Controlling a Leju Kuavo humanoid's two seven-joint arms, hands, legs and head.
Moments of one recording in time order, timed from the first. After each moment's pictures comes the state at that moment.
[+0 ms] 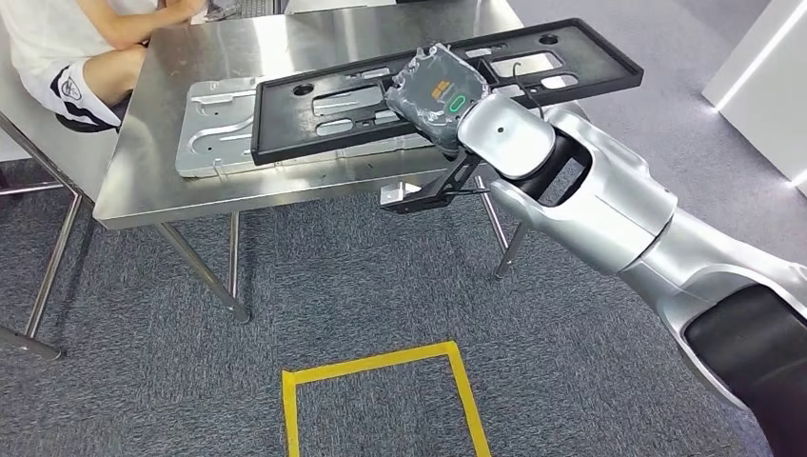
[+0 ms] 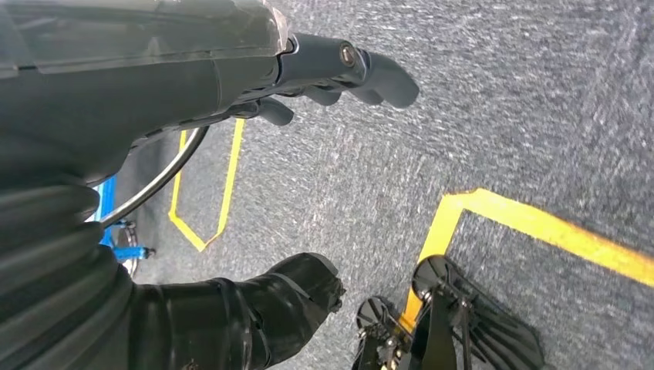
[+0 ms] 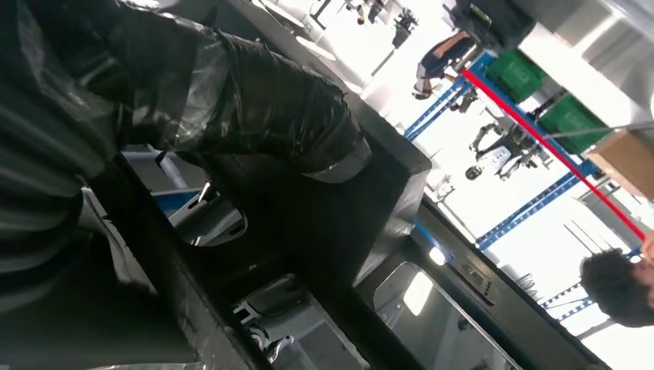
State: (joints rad) left arm -0.10 -0.16 1.32 -0.29 -0.93 0.13 -0.13; right arm -1.34 -0.20 0.94 -1.21 1.27 0.35 -0.12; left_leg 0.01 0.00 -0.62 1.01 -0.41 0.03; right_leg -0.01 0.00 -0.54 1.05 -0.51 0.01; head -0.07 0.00
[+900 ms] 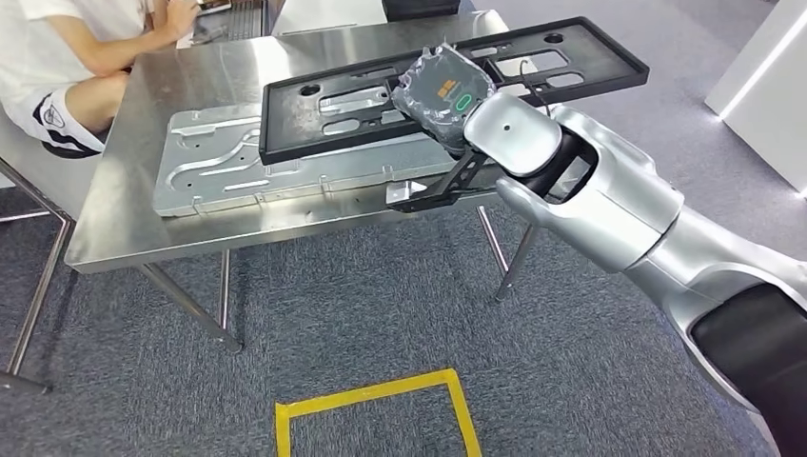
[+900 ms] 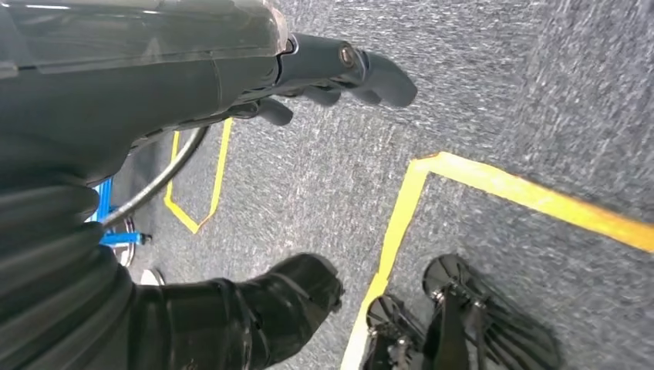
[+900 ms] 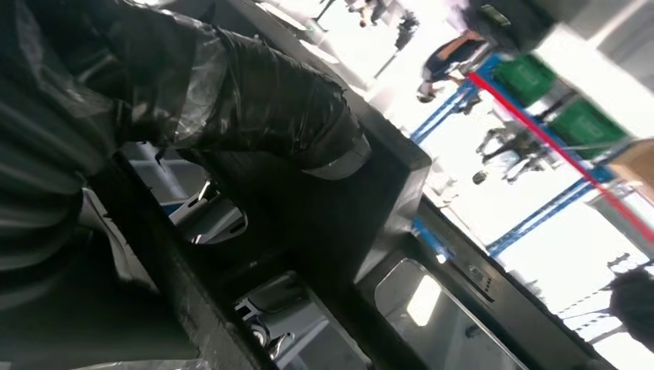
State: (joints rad) left arm -0.09 -0.16 1.32 -0.29 -0.93 0.13 -0.13; right arm -1.35 -0.21 0.95 -1.20 1.25 0.35 -0.14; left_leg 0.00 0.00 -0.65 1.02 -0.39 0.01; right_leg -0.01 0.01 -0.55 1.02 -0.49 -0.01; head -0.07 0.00
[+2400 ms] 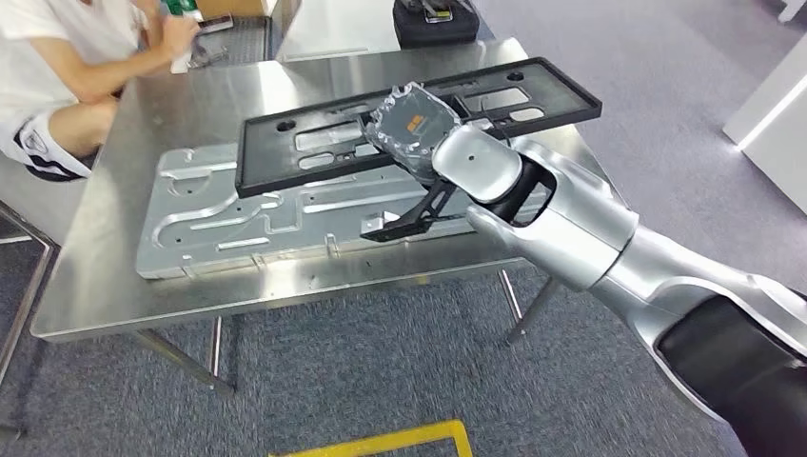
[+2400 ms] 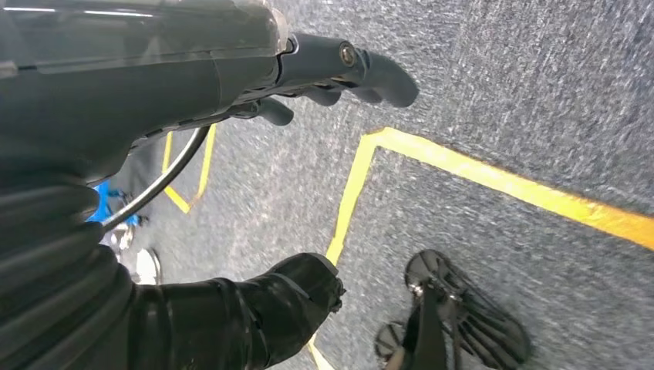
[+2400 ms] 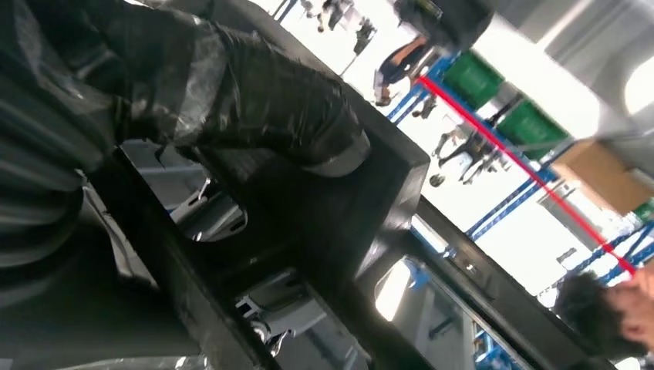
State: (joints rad) left arm -0.10 -0.16 1.32 -0.30 -0.93 0.13 -0.11; right arm -1.29 -0.12 0.98 -1.14 1.23 0.33 -0.13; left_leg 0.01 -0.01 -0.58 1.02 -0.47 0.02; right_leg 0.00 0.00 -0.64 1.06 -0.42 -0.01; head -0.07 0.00
